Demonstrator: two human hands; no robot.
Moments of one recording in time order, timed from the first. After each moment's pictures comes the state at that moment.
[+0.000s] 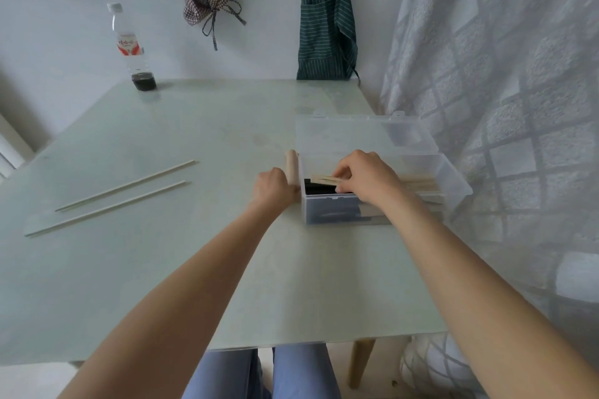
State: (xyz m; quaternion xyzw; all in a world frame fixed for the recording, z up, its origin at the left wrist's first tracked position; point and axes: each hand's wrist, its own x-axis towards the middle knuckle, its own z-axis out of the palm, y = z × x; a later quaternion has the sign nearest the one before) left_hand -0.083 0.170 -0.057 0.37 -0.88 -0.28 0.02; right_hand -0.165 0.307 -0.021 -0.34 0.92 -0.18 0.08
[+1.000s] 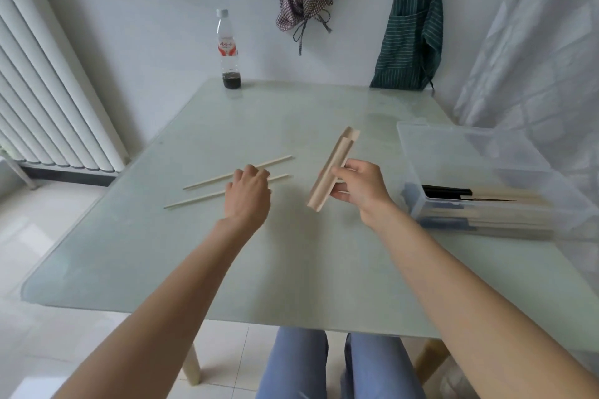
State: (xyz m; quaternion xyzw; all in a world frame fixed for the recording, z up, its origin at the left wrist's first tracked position) left_hand 0.084 0.023 -0.076 0.35 -0.92 -0.12 0.13; right_hand -0.039 0.160 -0.044 -0.16 0.71 -0.64 0.25
